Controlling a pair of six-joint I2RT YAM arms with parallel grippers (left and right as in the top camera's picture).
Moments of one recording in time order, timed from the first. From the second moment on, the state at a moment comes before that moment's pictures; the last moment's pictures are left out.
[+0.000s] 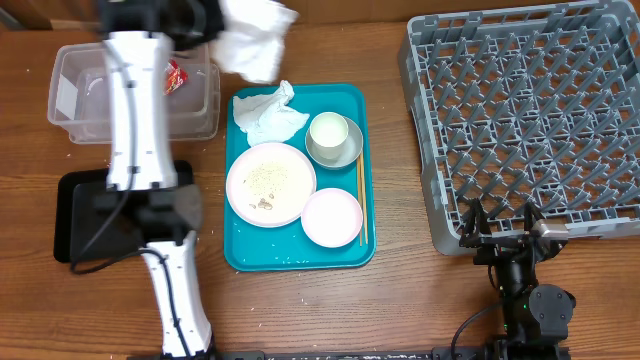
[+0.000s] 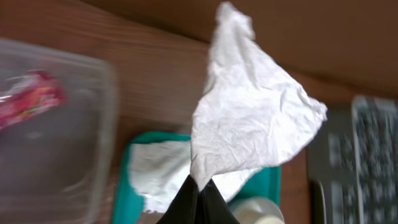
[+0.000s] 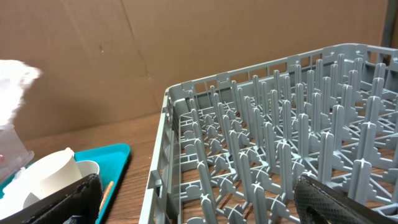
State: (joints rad) left arm 0.04 2.38 2.84 -1.39 0.25 -0.34; right arm -0.03 0.01 0.02 -0.04 -0.05 0.23
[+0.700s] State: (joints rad) left arm 0.26 2.49 2.83 -1.31 -0.01 -0.75; right arm -0.03 0.01 0.02 -0.04 -0.05 0.23
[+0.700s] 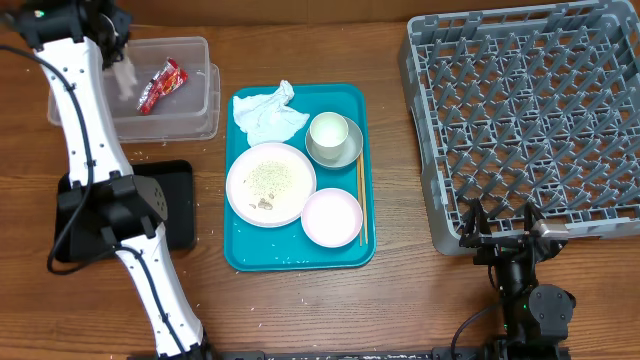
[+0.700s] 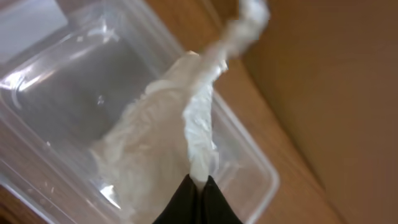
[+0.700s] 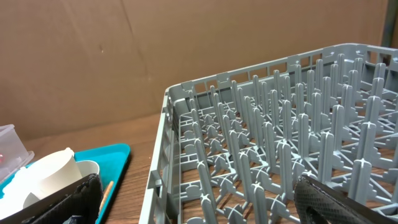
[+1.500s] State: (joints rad) left arm 0.26 2.51 2.82 -1.43 0.07 -0.79; right arm -0.03 0.01 0.02 -0.04 -0.05 0.23
